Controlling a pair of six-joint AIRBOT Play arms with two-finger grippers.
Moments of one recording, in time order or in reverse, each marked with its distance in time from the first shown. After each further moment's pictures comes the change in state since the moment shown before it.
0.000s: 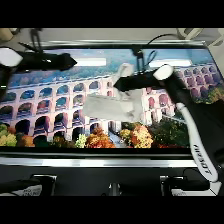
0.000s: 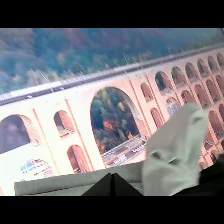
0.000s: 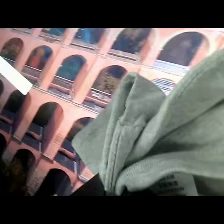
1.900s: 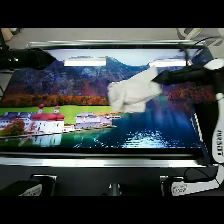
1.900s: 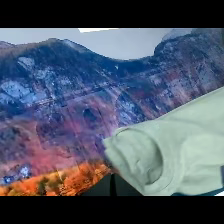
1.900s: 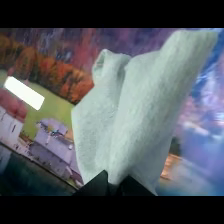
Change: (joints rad) left arm 0.047 0.174 -0.026 0.122 -0.110 0.040; right arm -0.565 -0.021 0.159 0.034 0.468 -0.041
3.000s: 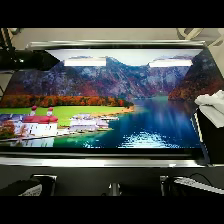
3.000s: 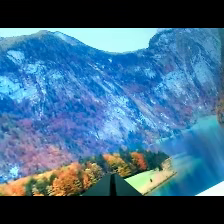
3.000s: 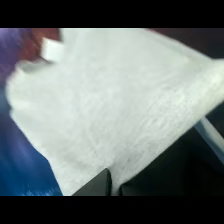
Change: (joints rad) left arm -0.032 -0.016 0.000 -0.005 0.003 0.004; right arm -1.008 0.173 0.157 -0.421 0.373 0.148
